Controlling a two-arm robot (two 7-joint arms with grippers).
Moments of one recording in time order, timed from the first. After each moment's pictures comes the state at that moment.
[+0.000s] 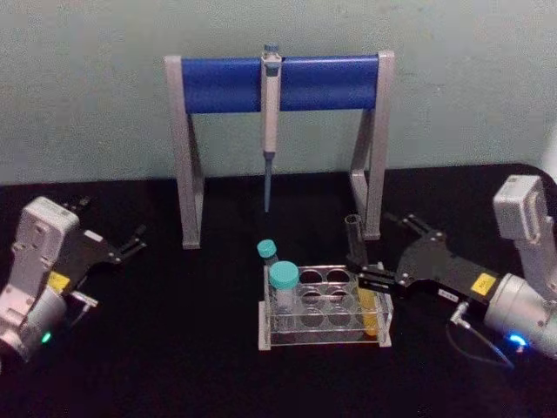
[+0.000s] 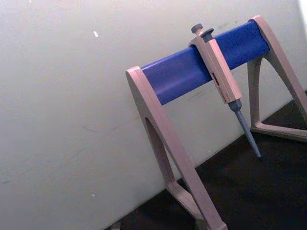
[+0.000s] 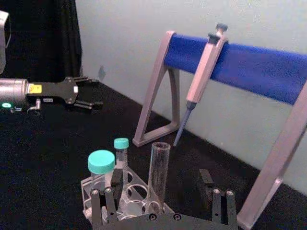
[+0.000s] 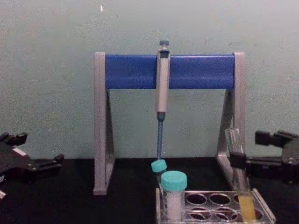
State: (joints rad) left arm -0.20 0.60 0.45 -1.41 -0.25 -0.12 0.03; right arm 0.15 0.62 -0.39 -1.61 0.48 -0.02 0.50
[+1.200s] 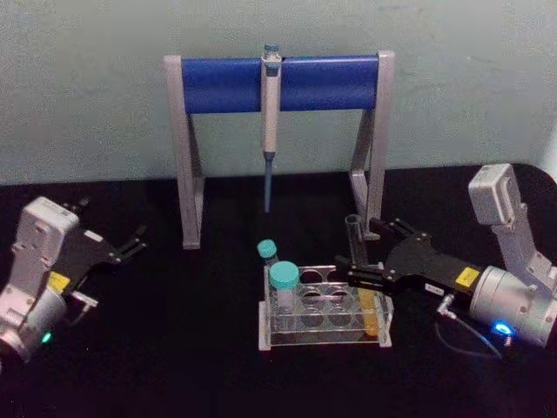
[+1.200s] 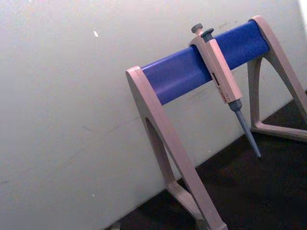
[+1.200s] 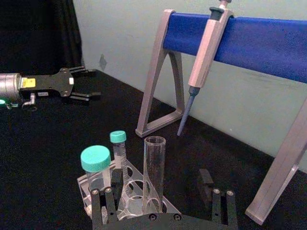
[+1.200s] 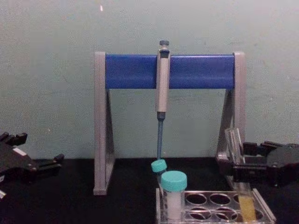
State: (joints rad) left arm -0.20 0.60 0.45 -1.41 -0.25 -0.12 0.03; right arm 0.22 0.57 -0.41 -1.53 0.49 0.08 0.54
